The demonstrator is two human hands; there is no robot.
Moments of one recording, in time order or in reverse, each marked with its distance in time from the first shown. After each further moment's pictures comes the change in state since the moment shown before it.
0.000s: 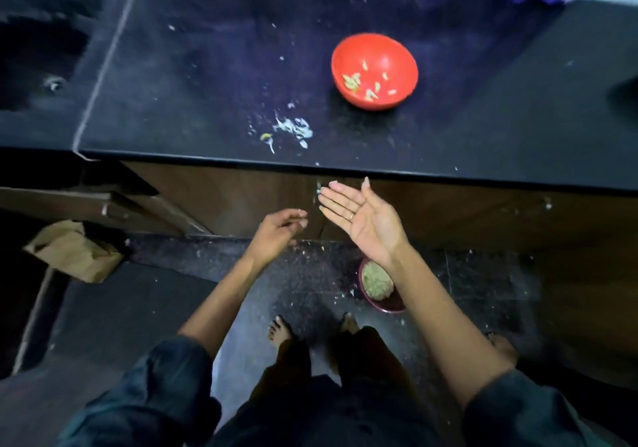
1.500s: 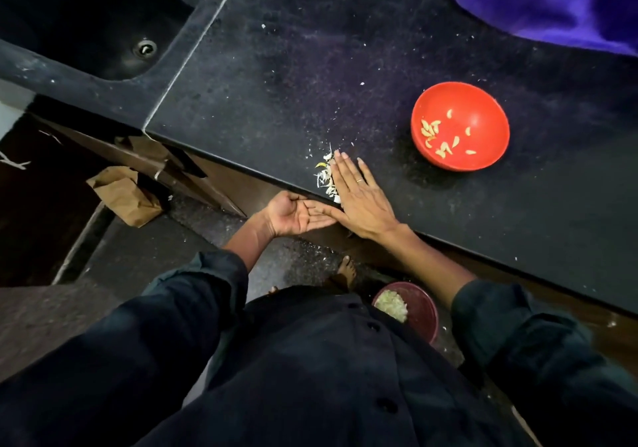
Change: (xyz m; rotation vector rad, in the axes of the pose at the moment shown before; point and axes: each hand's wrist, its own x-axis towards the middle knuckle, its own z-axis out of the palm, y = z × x) left_hand 0.108 0.015 -0.073 -1.127 -0.252 -0.493; right_hand 0.163 -0.020 0.041 -2.495 -0.436 -0.755
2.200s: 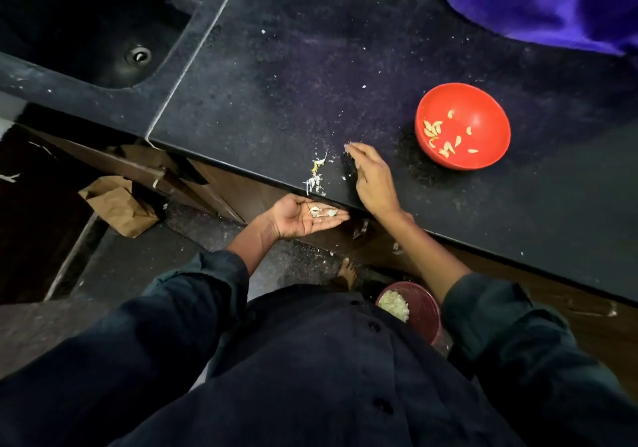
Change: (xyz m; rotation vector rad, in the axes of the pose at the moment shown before) left_hand -0.006 0.008 -0.004 -0.087 -0.083 -0.074; right_hand 0.027 -0.001 -0.023 0.699 0.364 0.336
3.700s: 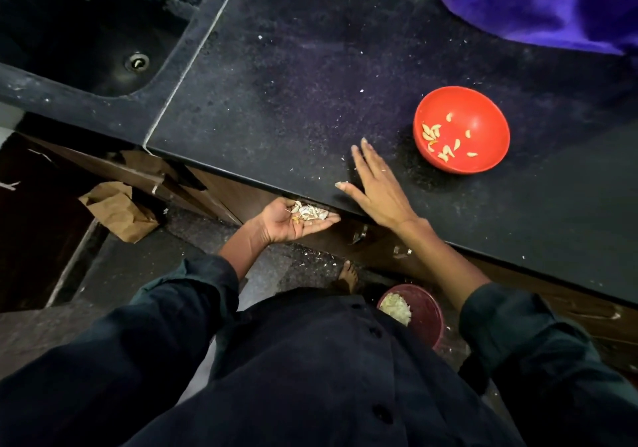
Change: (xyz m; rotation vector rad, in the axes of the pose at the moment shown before) left_hand -0.011 0.008 -0.003 -0.123 0.042 0.016; right_hand -0.007 0.018 -0.017 -0.365 -0.273 -0.073
